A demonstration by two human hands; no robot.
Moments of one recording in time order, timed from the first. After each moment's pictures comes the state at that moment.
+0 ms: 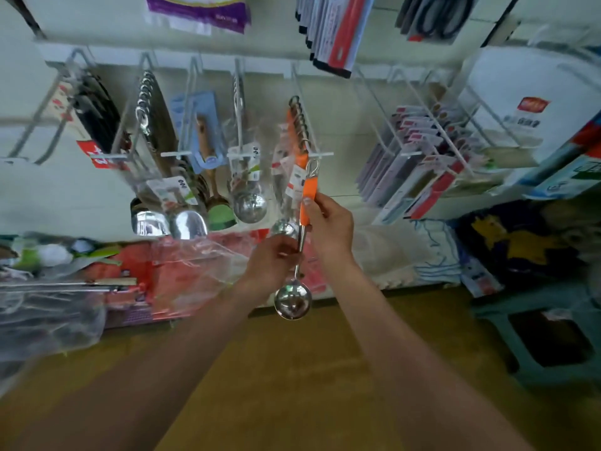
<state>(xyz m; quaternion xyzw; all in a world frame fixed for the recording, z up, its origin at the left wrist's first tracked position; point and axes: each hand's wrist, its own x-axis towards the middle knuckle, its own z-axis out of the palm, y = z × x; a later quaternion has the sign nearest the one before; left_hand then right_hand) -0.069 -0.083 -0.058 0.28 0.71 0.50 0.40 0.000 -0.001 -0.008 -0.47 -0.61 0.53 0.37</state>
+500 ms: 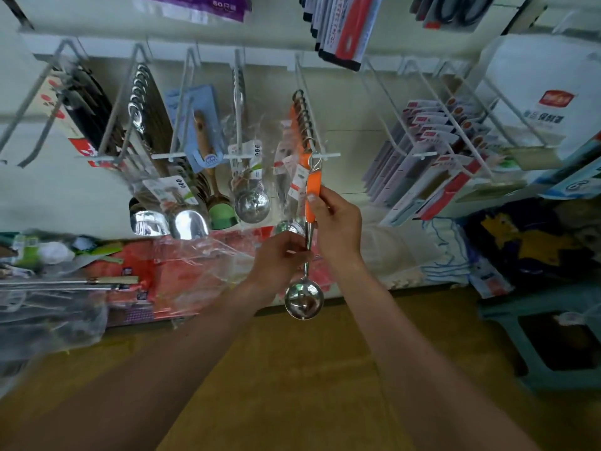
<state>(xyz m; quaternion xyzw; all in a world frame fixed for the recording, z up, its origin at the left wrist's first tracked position) -0.074 -0.066 -0.070 0.26 0.68 0.54 0.43 -0.002 0.015 -0.016 -0.42 -0.65 0.51 0.37</state>
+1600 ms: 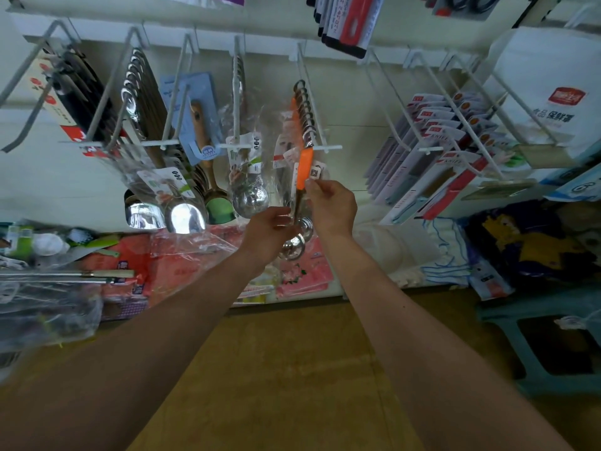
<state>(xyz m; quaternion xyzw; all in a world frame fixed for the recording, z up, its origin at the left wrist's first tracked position) -0.106 -0.038 -0.080 0.22 0.69 0.55 0.41 -0.030 0.049 -0.036 -0.52 -0.63 0.48 0.33</state>
